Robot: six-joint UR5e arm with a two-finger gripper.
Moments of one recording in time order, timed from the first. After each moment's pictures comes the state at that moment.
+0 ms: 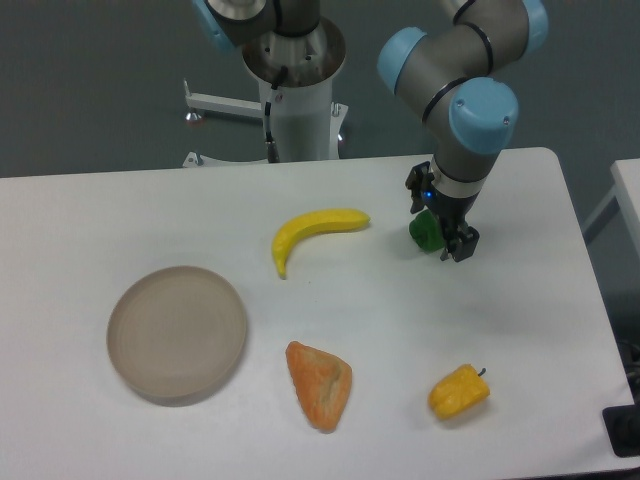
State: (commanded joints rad) arm 2.39 -1.98 -1.32 -1.43 1.56 1.63
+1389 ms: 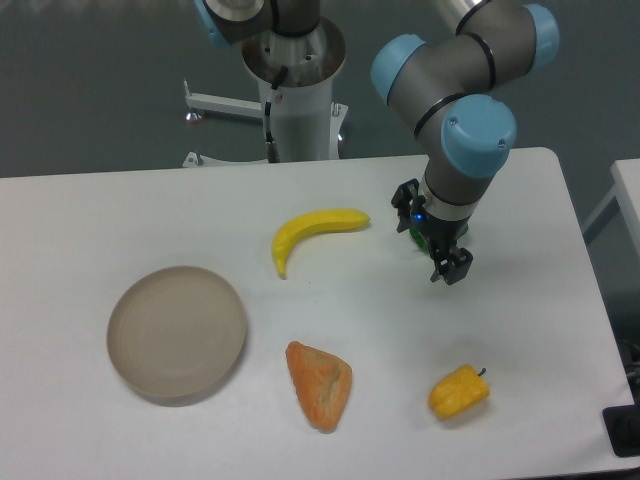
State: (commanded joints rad) arm 2.36 -2.00 -1.33 -1.43 1.54 1.59
